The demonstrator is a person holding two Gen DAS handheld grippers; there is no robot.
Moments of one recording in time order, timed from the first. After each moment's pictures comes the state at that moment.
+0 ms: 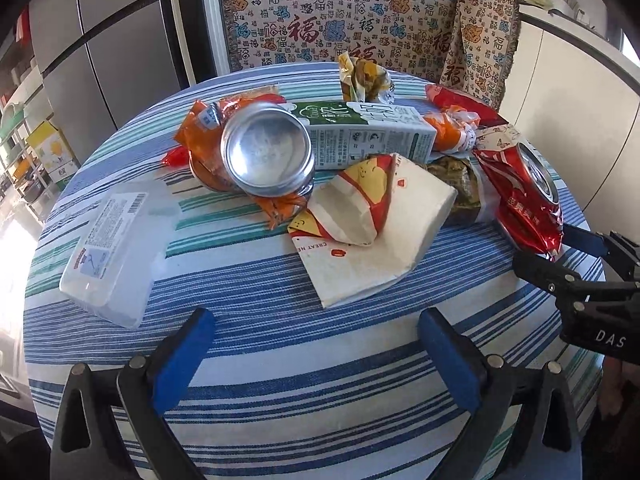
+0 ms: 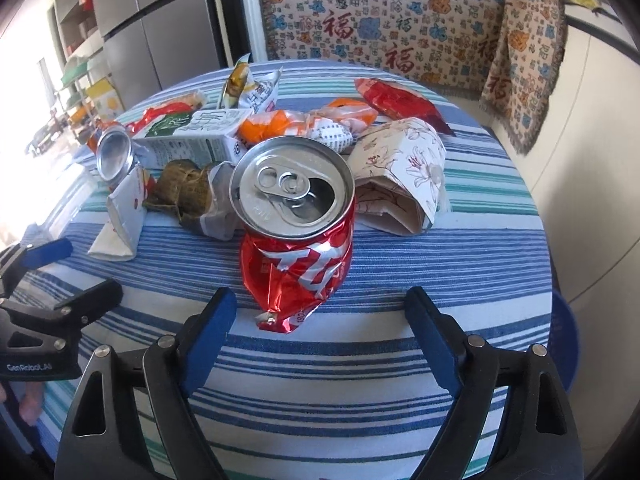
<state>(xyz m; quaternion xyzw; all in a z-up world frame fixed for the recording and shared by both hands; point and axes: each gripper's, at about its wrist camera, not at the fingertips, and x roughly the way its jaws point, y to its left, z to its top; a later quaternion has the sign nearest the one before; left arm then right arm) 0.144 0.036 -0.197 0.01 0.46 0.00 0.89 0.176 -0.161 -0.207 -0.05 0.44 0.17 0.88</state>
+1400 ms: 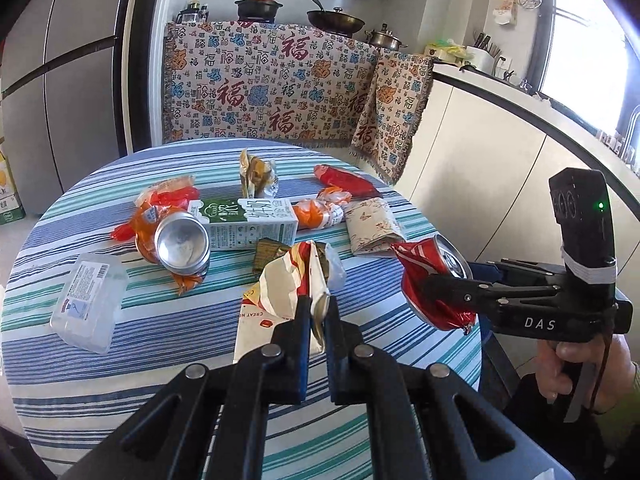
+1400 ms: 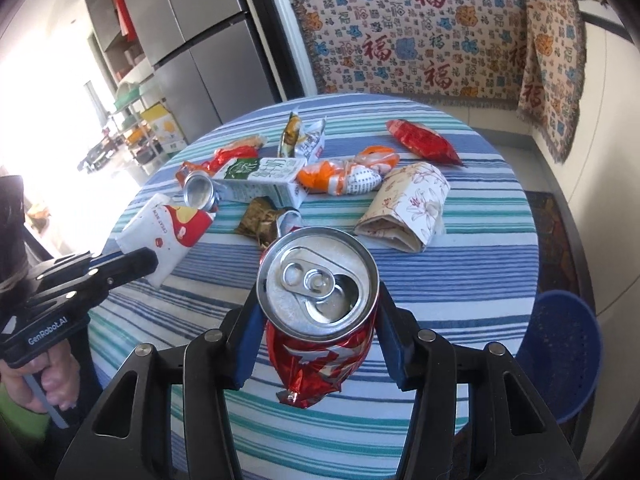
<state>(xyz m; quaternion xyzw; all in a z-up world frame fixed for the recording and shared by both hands) 0.098 0.004 -0.118 -0.05 0.36 -0.15 0.92 0.142 -0.201 -0.151 0.02 0.41 0.26 0.88</state>
